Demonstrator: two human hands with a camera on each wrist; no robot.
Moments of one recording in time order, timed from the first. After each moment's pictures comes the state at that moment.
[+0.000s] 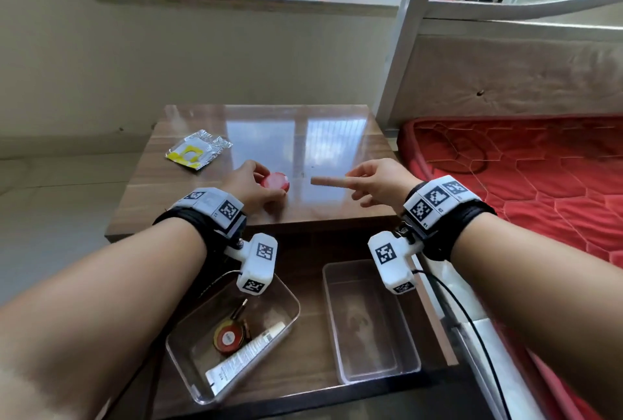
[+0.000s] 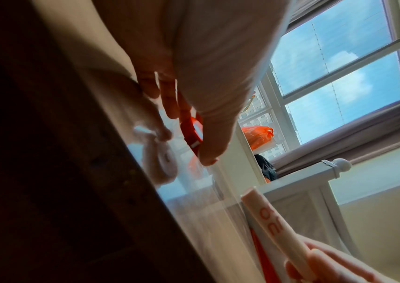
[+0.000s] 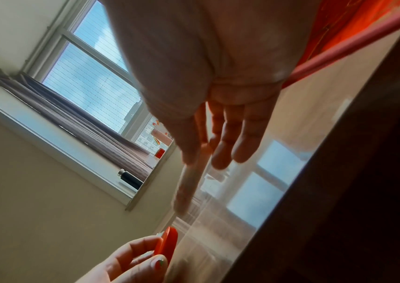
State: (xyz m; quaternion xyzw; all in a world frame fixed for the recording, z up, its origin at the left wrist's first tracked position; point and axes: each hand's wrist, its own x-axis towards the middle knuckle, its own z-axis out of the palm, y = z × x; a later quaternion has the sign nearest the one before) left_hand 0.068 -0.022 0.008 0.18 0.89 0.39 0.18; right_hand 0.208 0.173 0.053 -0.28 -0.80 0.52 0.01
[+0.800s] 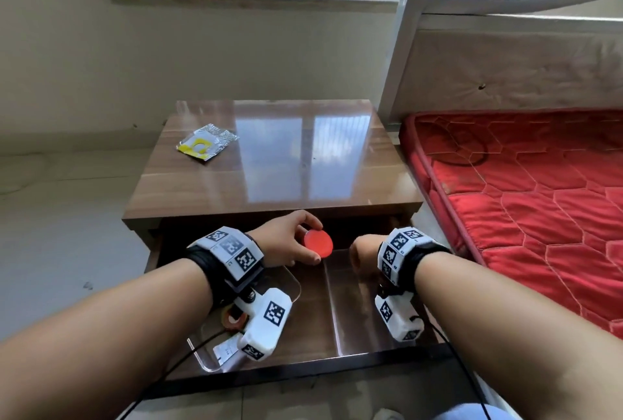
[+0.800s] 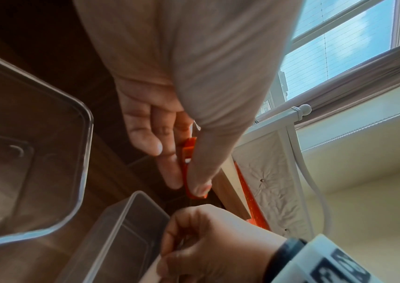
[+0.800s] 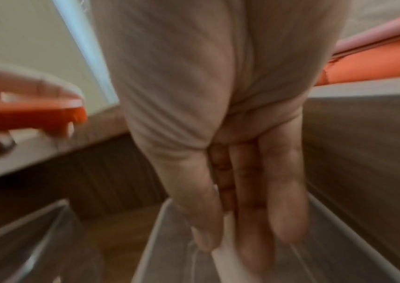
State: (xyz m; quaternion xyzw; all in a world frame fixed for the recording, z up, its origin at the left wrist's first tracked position) left_hand 0.164 -0.034 -0.008 0.31 0.80 0.35 0.38; right_hand 0.242 0.155 -0.056 -0.16 -0.91 0.10 -0.38
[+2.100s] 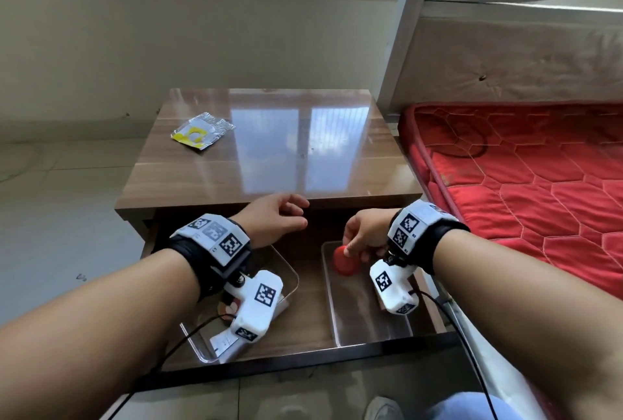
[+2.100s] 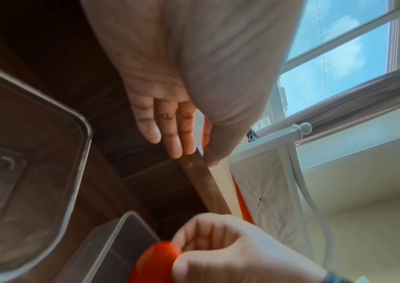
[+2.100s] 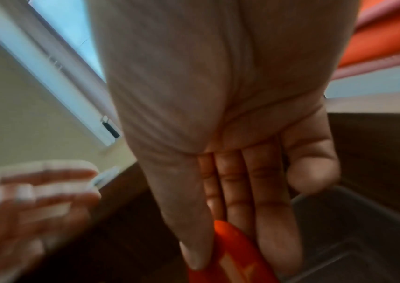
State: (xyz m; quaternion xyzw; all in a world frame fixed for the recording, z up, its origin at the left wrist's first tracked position) left_hand 0.147 -0.042 -0.010 0.28 0.81 0.41 0.30; right_hand 0.242 0.161 -0.022 -0.19 -0.87 0.32 -0.32
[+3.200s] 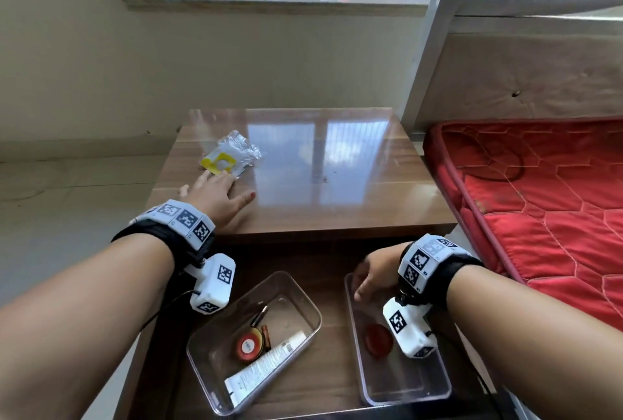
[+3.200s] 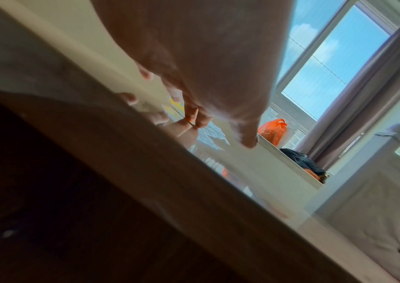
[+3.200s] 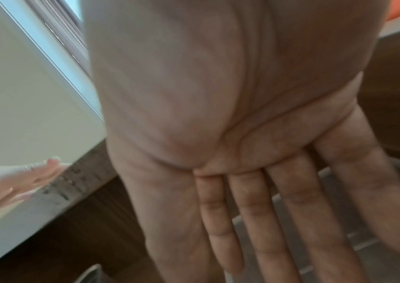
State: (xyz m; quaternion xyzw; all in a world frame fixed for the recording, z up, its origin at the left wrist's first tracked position) left_hand 0.024 -0.094 -0.006 0.22 0.97 0.06 0.10; right_hand 0.211 0.156 -0.057 -0.14 -0.86 0.25 -0.43
